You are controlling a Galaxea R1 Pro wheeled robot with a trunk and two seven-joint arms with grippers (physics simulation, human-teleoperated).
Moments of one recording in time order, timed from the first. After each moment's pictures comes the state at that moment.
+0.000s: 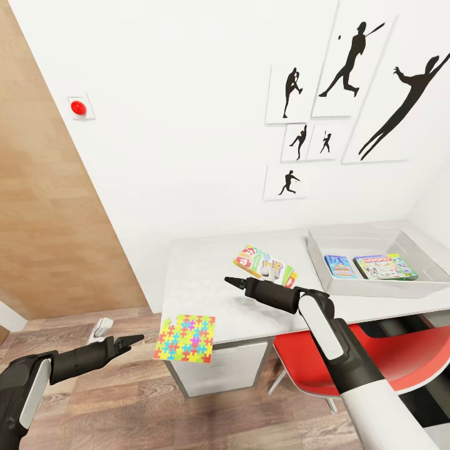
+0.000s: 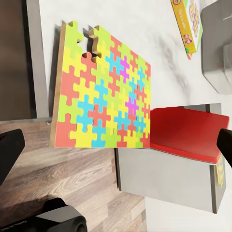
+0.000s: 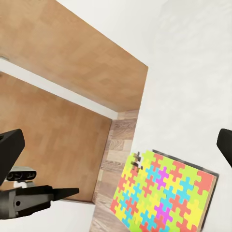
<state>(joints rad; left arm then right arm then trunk) -0.36 0.23 0.36 -1.18 0.20 1.01 -0.99 -0.64 -0.03 0.22 -1.28 -0.82 0.80 0.26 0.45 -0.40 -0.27</state>
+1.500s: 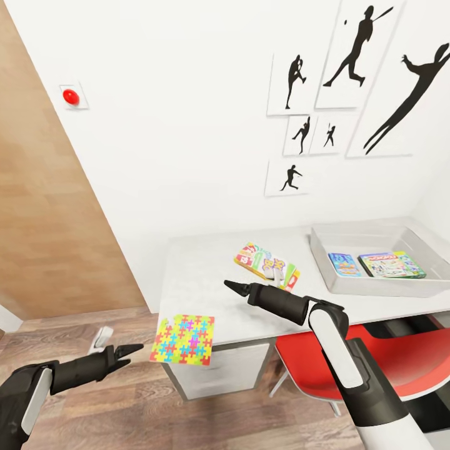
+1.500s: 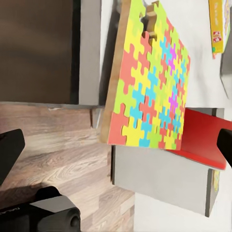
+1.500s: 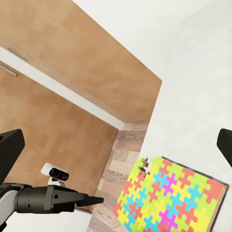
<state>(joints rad) -0.36 0.23 0.37 -1.07 0.20 1.02 -0.98 -0.52 -0.05 0.22 -1.54 -0.82 0.80 0.26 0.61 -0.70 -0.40</state>
